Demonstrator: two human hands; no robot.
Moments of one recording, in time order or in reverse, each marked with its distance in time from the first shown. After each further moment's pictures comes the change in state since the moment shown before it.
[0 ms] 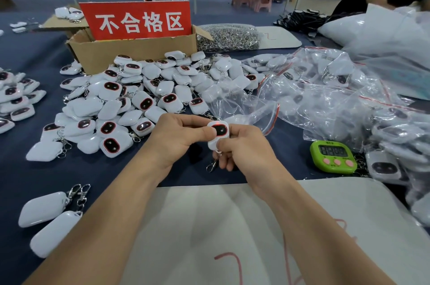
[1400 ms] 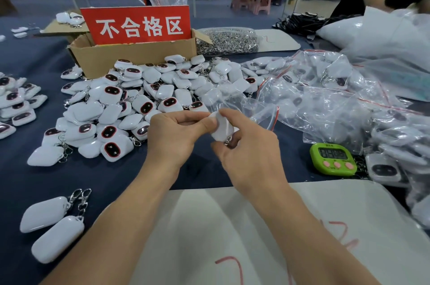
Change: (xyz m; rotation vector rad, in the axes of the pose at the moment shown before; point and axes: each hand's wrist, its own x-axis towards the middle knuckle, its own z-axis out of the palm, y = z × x) left_hand 0.001 0.000 0.015 -0.084 0.292 0.178; right_hand -0.014 -0.001 0.005 -0.532 0.333 -0.339
